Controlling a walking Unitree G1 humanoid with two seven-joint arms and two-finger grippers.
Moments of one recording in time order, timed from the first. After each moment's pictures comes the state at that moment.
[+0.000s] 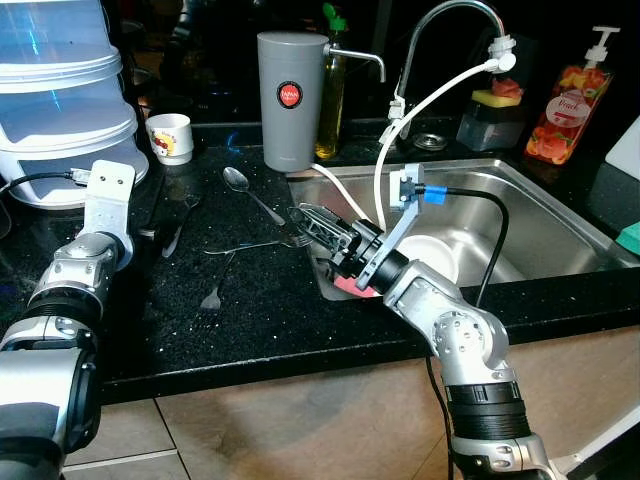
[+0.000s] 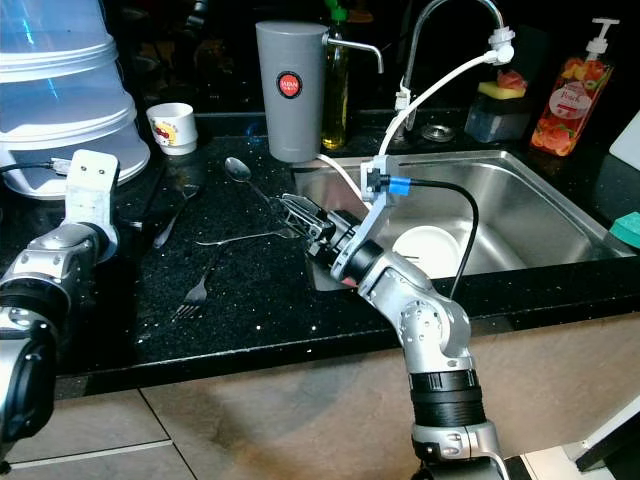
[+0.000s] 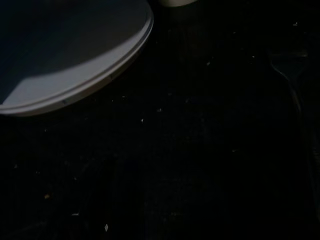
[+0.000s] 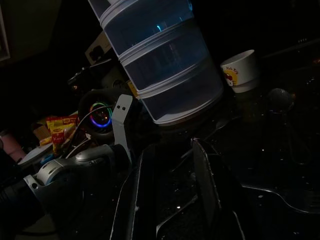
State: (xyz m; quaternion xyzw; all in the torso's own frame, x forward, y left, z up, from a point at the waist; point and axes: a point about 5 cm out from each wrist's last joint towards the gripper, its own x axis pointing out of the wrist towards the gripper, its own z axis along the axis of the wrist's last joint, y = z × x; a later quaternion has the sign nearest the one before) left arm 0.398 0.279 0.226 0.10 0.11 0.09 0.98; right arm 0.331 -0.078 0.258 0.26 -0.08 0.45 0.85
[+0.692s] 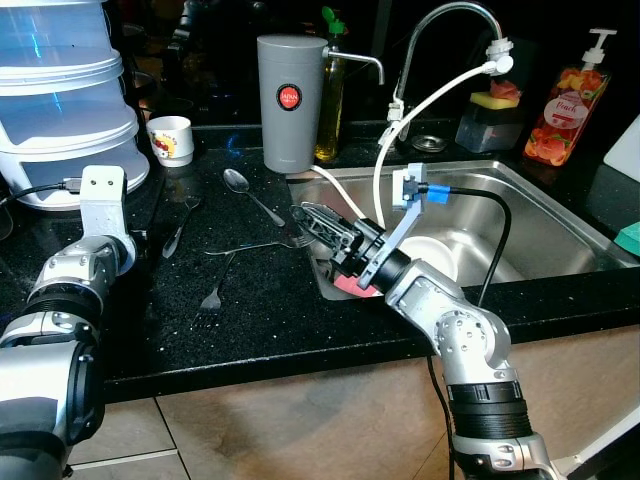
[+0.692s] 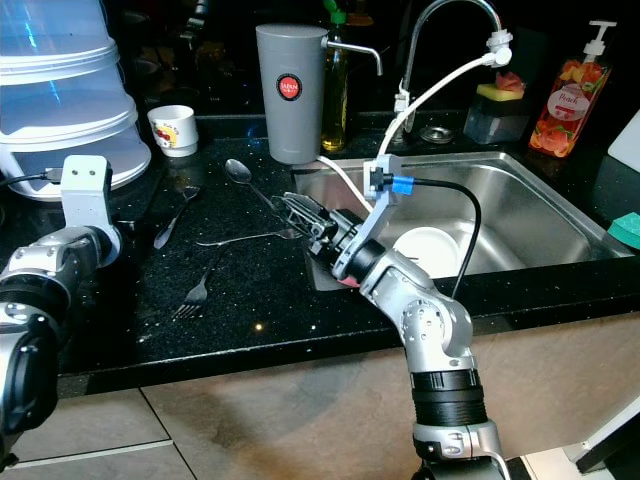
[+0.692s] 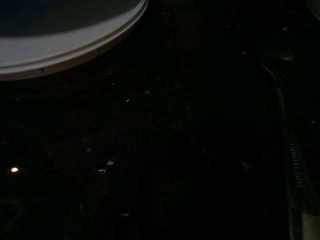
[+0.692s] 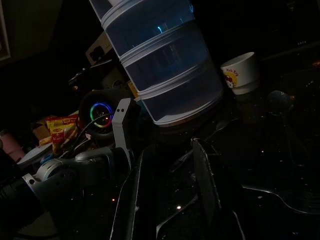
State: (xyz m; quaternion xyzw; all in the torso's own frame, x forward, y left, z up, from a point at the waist) left arm 0.397 0.277 0.219 0.01 0.14 0.07 0.99; right arm 0.331 -0.079 0.258 0.26 -0.08 0.45 0.85
